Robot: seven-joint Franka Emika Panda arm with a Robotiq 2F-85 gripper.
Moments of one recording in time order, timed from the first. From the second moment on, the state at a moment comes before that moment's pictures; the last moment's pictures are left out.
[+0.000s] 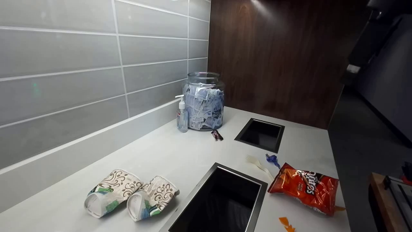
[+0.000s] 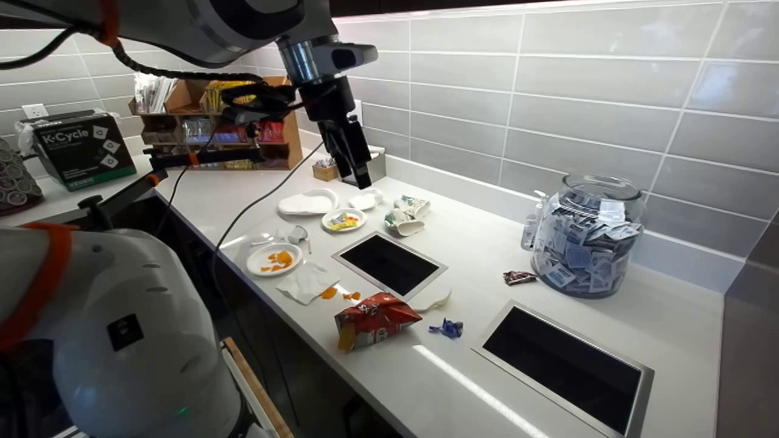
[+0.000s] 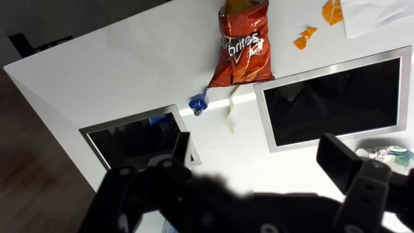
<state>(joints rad) -0.02 -0.86 0.27 -2.60 -0.01 1.88 0.44</state>
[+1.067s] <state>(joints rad) -0.01 -0.58 0.13 -2.75 0.14 2.09 0.34</state>
